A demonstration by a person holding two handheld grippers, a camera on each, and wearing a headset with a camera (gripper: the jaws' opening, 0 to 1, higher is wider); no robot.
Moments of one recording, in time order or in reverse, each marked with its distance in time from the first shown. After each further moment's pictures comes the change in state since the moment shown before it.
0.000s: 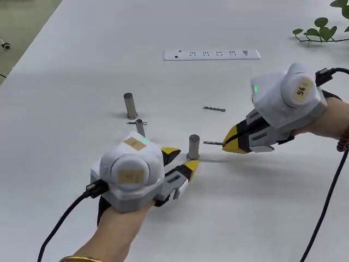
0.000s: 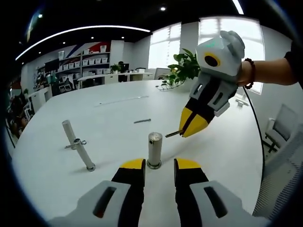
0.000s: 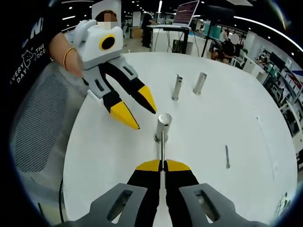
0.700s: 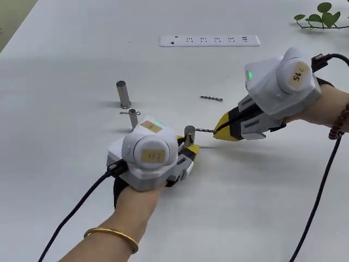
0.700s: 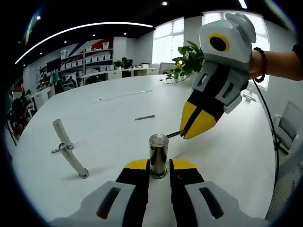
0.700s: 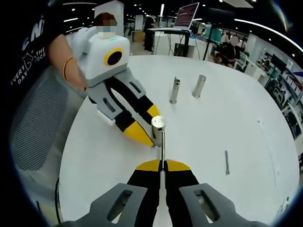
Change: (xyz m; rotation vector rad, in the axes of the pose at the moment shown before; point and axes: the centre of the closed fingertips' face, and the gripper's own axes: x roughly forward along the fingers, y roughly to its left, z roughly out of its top) left arm 0.031 0.006 -0.003 0.015 0.038 0.050; right arm 0.007 -0.008 0.004 -0.007 -0.041 0.025
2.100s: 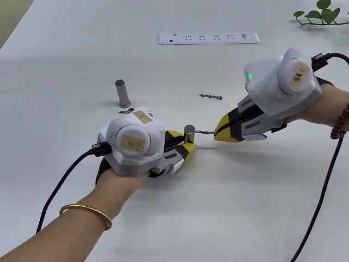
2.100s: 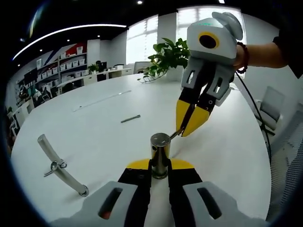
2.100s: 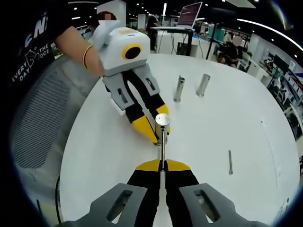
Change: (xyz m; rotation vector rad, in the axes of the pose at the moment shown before) left arm 0.003 -0.001 -0.002 0.134 0.021 -0.223; right arm 0.002 0.005 -0.004 -0.015 0.011 0.019
